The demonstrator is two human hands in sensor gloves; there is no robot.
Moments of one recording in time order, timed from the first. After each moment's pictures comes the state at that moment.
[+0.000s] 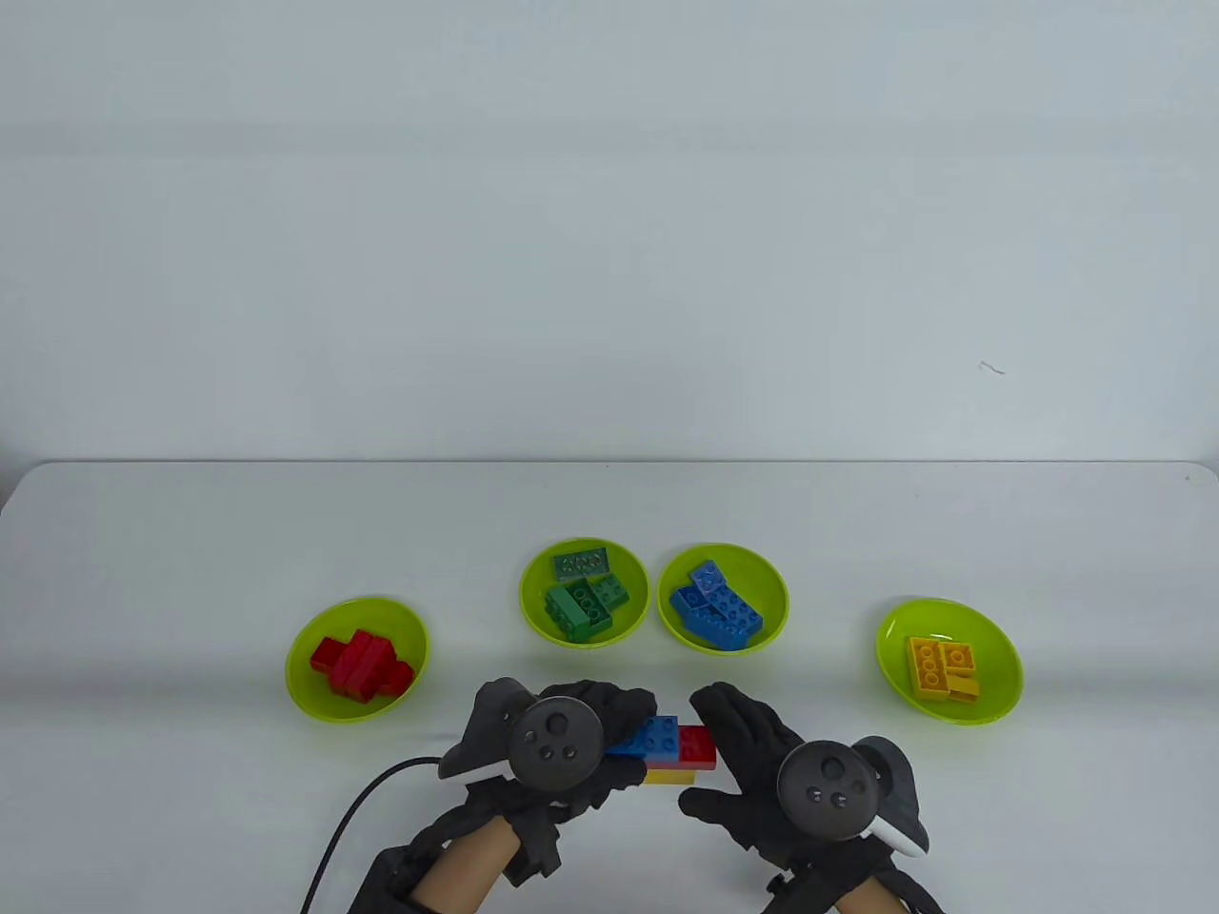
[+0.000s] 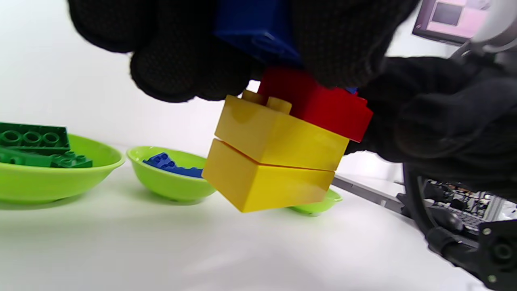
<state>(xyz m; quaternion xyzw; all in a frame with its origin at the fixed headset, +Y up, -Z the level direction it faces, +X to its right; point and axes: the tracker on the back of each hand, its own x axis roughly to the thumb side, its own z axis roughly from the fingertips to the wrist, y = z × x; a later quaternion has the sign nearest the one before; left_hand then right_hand) -0.090 -0.653 -0.328 0.03 -0.39 0.18 0.90 0.134 -0.695 -0.302 0.27 -0.02 0.91 0.31</state>
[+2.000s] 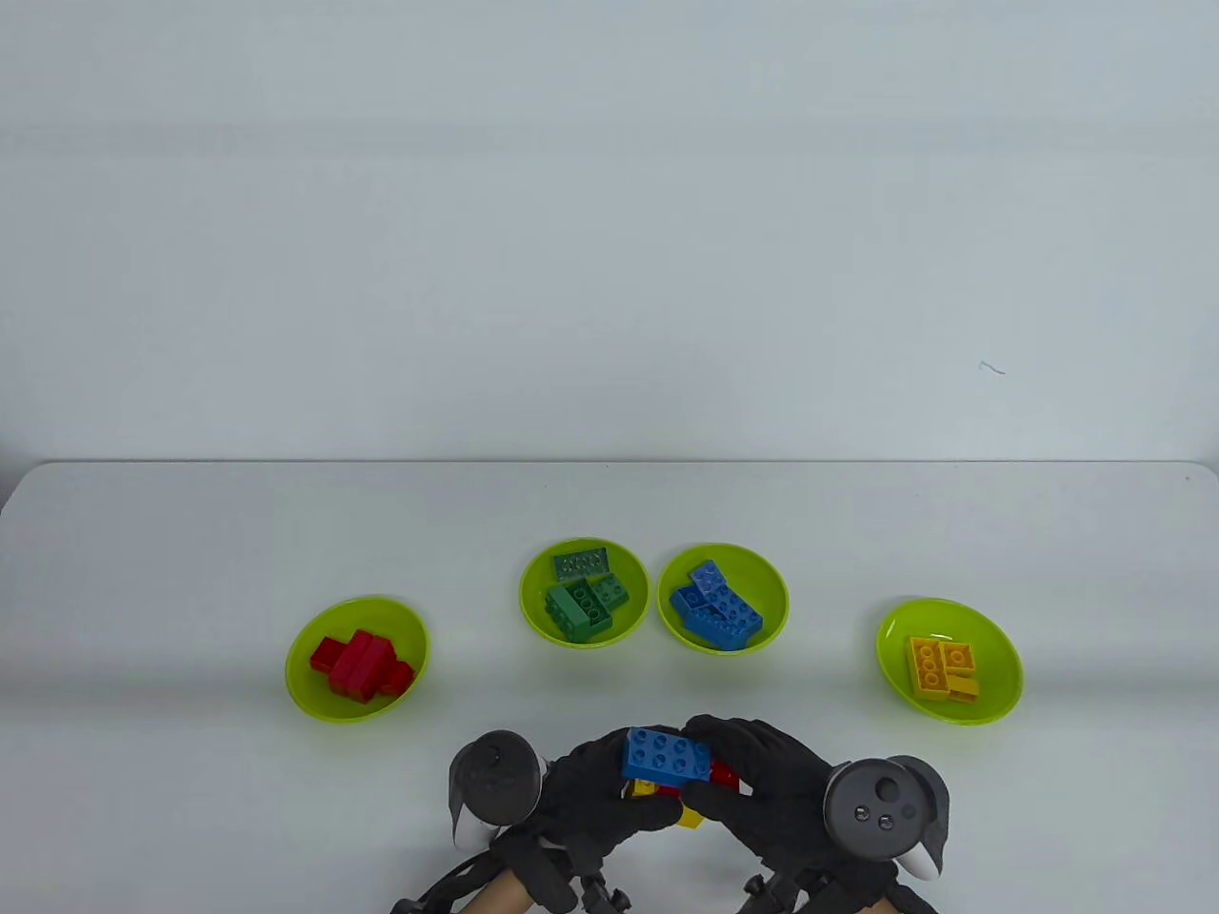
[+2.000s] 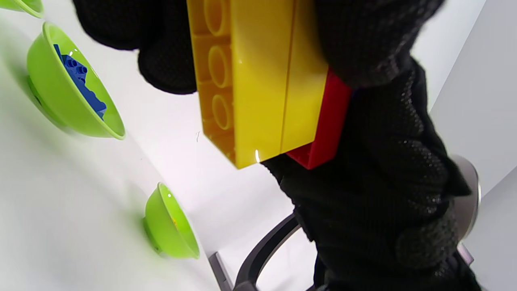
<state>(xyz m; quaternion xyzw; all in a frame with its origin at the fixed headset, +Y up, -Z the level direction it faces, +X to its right) -0.088 -0.719 -0.316 0.01 -0.34 0.58 0.74 0.142 -0.674 -0.287 0.28 -0.10 0.85 0.43</state>
